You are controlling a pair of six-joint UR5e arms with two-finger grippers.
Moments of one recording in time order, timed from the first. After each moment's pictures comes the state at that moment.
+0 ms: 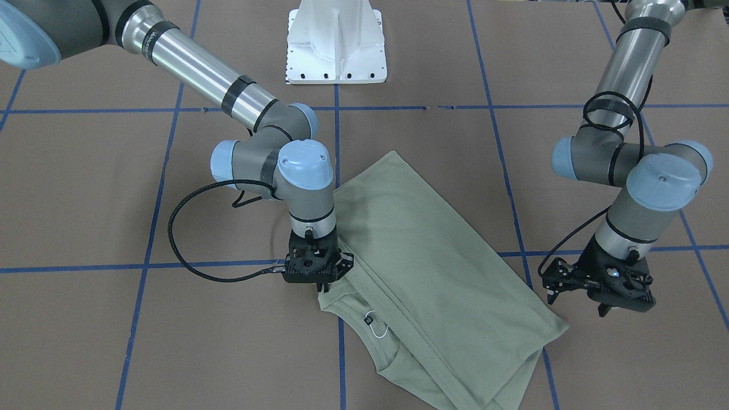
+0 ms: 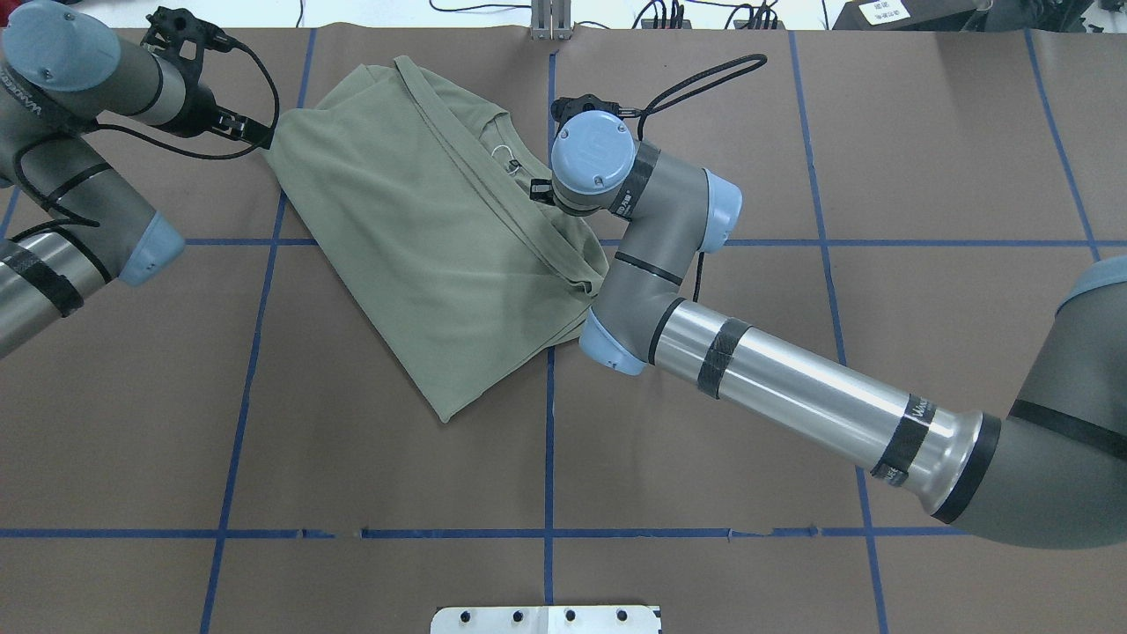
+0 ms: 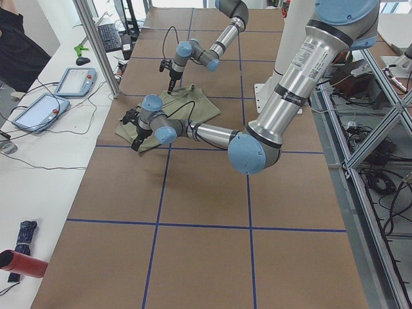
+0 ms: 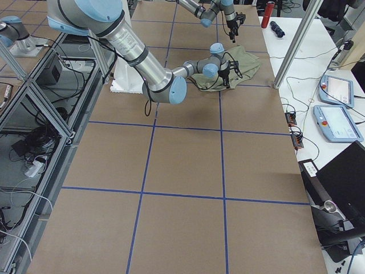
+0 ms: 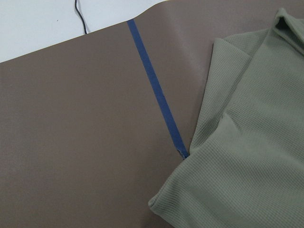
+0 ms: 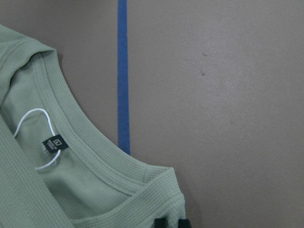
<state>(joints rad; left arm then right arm) -1.00 -2.10 -1.18 -2.29 -1.93 -0.57 0.62 -0.59 0.97 -1.07 1.64 1.23</state>
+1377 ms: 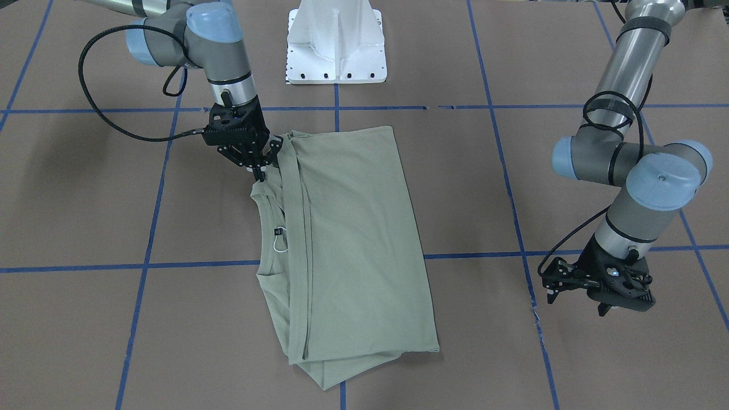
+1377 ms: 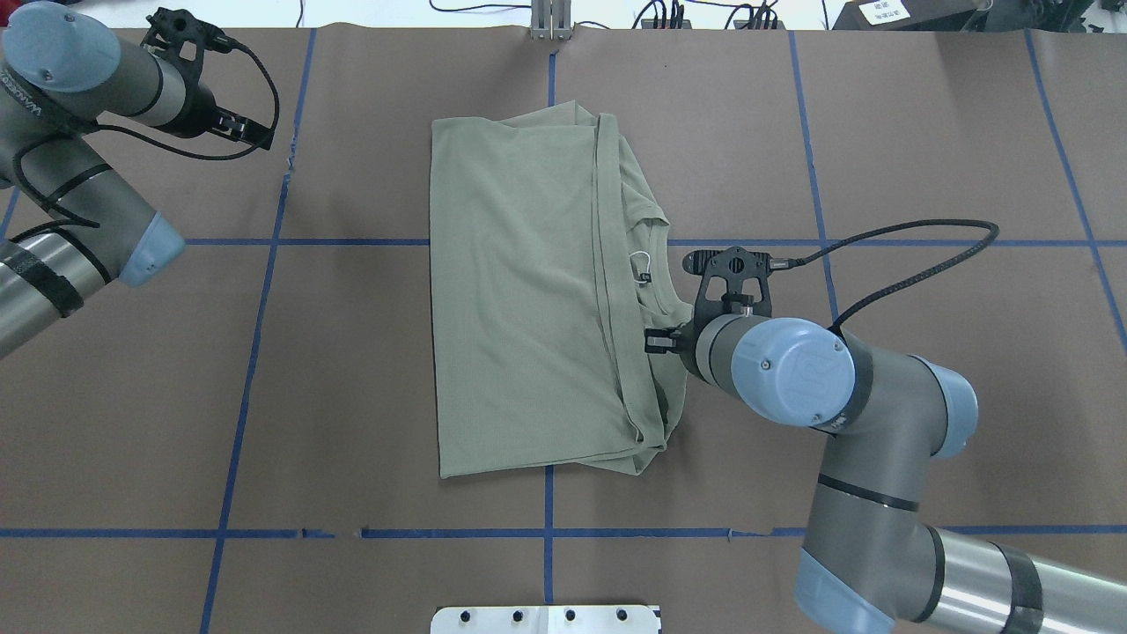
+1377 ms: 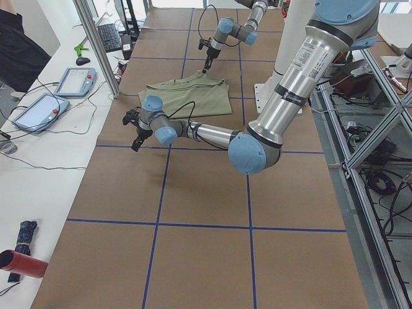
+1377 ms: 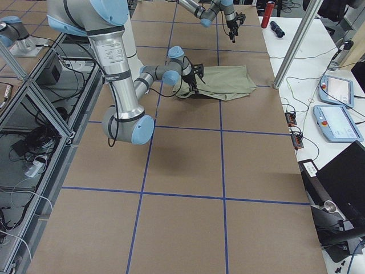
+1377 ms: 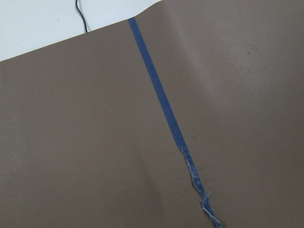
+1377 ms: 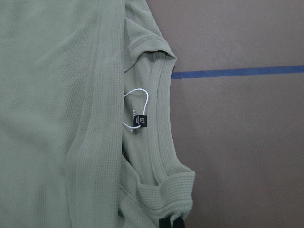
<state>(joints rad) -1.00 -2.10 -1.18 -2.29 -1.93 -0.57 0.38 -1.23 1.91 -1.34 1.44 1.34</state>
